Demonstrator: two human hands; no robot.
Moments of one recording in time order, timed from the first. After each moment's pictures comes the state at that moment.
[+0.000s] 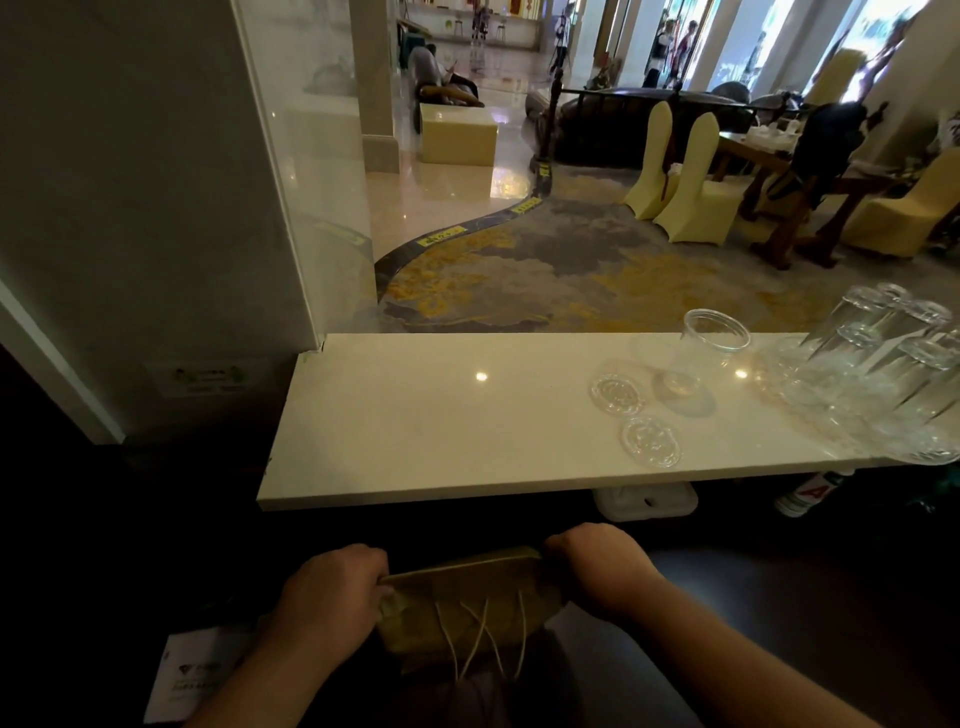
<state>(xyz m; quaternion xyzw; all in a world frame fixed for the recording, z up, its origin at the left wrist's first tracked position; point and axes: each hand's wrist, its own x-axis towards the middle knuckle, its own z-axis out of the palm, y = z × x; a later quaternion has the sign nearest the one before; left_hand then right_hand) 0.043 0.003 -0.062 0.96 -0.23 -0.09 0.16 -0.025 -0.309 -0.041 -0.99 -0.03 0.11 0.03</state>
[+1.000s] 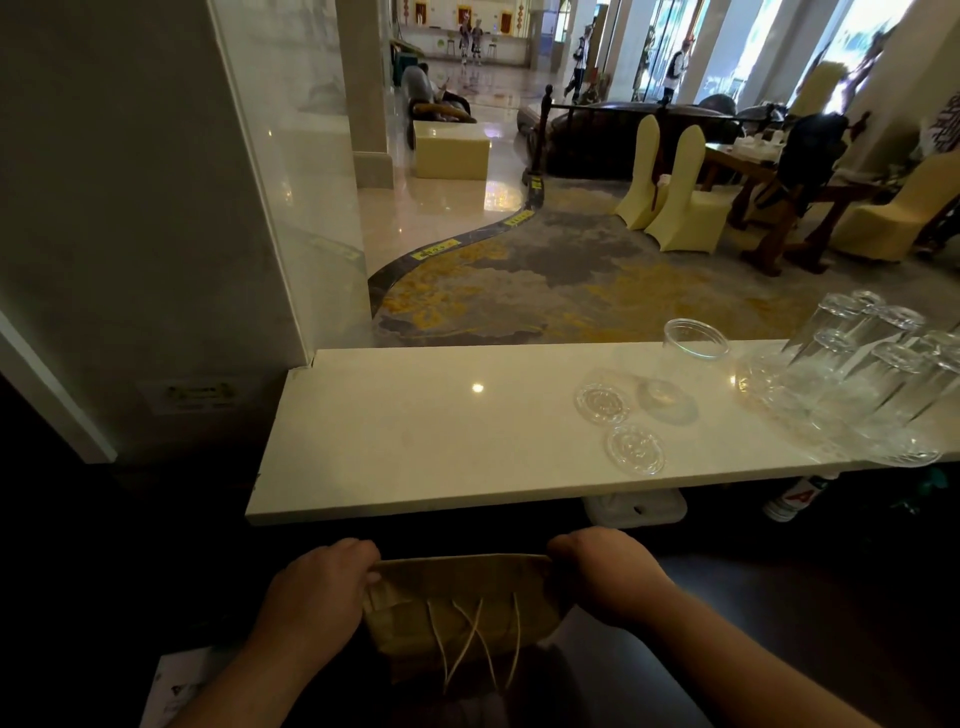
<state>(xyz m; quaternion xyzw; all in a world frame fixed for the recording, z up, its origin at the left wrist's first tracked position) 0.048 -0.002 -0.049 0.96 -0.23 -0.02 0.14 -0.039 -0.326 -0.018 -0.99 -0.01 0.11 0.08</state>
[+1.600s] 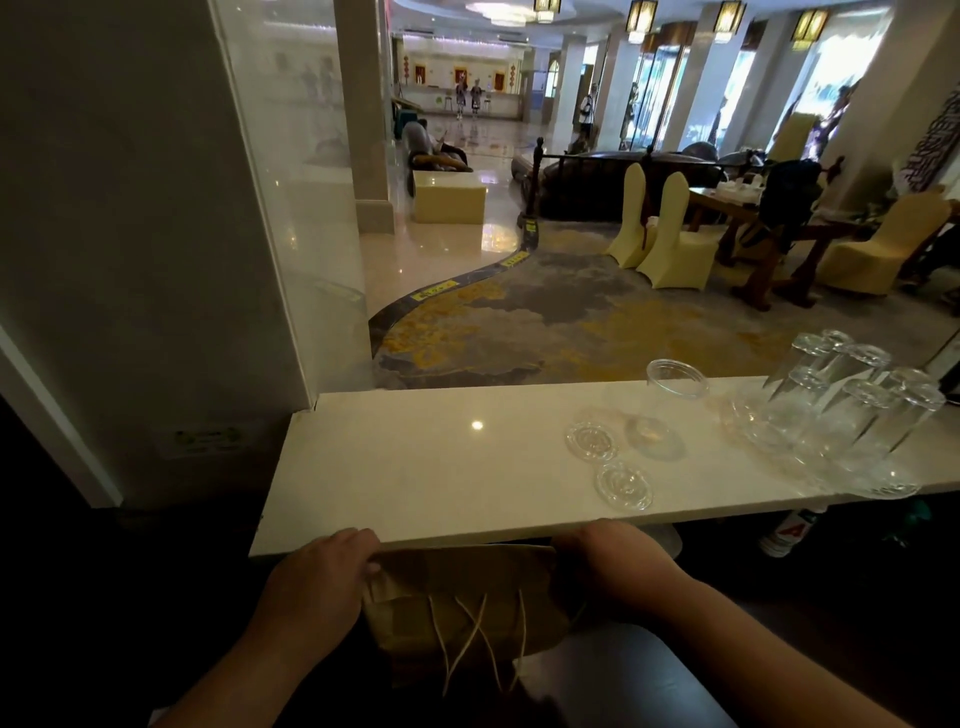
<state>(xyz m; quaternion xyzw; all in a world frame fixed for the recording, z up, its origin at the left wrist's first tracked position) 0.065 -0.008 0.006 0.95 -0.27 0.04 0.15 -0.030 -0.337 0.051 -0.99 -0.03 0.09 0.07</state>
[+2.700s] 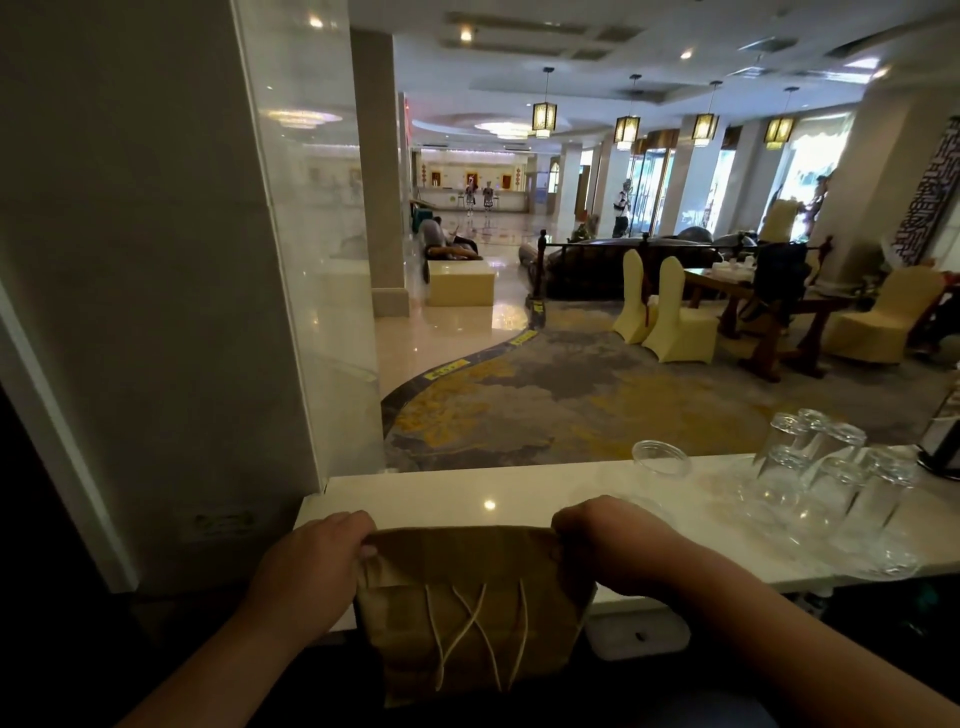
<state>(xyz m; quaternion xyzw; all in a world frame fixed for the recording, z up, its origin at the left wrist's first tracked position) 0.078 -0.026 0.124 0.95 -0.25 0.13 0.16 -0.014 -0.351 0.173 -1.00 -0.03 0.05 0.08</state>
